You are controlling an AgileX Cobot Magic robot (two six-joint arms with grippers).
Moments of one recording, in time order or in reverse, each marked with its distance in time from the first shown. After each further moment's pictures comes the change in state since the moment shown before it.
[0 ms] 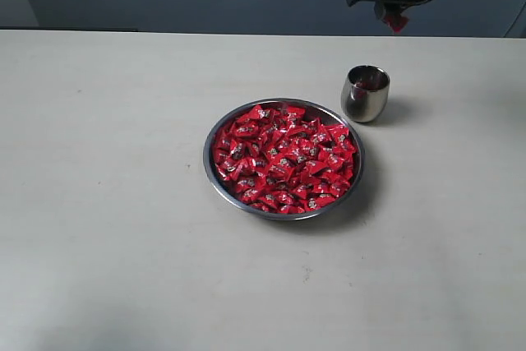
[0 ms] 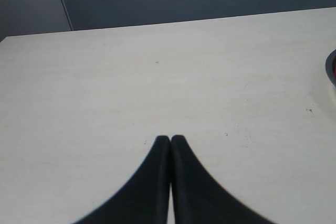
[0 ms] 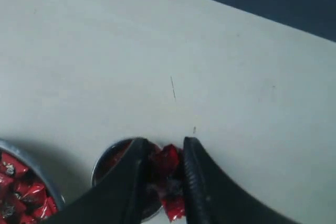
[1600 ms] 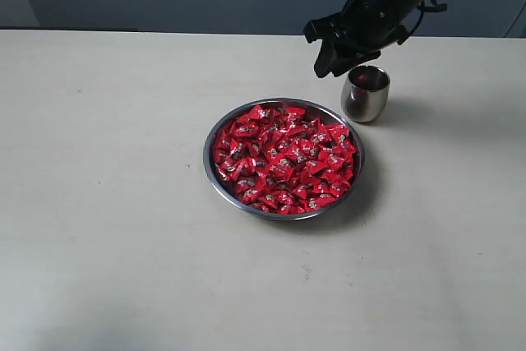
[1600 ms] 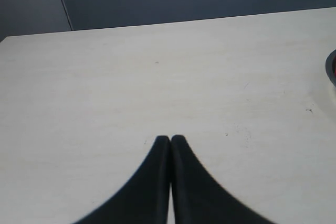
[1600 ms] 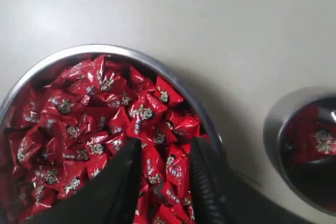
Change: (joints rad) left arm 0.000 0.000 0.000 0.000 0.000 0.000; right arm -0.003 0.122 -0.027 0.503 0.238 -0.303
